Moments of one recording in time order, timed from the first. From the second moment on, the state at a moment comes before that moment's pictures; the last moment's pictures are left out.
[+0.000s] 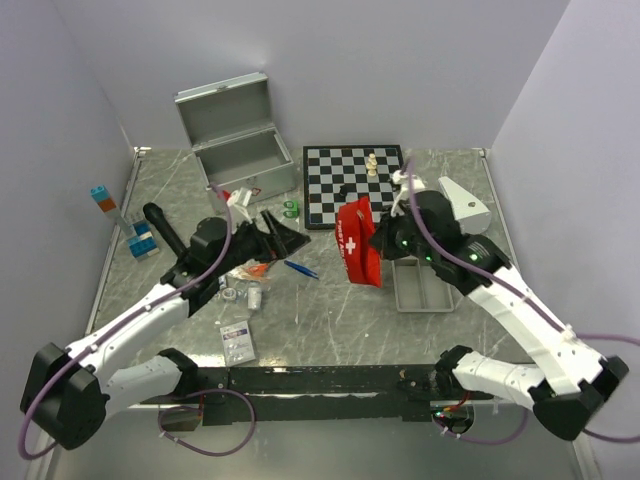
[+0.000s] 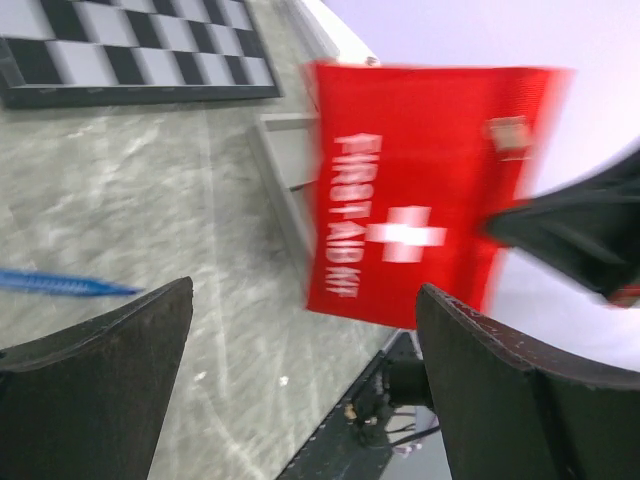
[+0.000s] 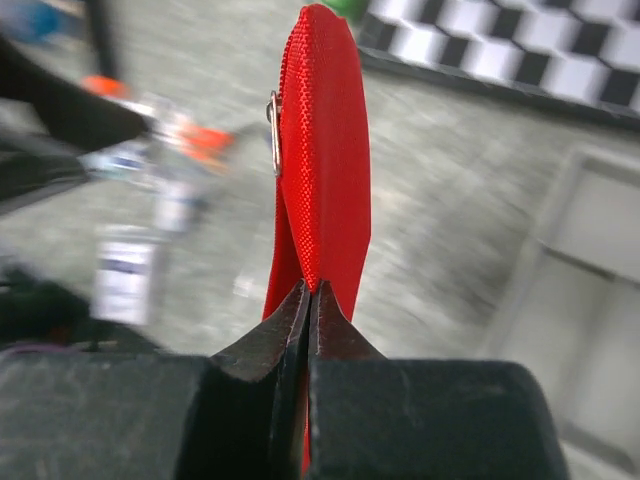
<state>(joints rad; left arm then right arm) -0.53 1.01 0.62 0.21 0.31 -0.86 0.61 0.99 1.14 -0.67 -0.04 0.38</state>
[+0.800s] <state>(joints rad) -0.92 1.36 0.86 0.16 -0.02 -0.81 0.84 1.29 1.36 -1.01 0.41 0.45</state>
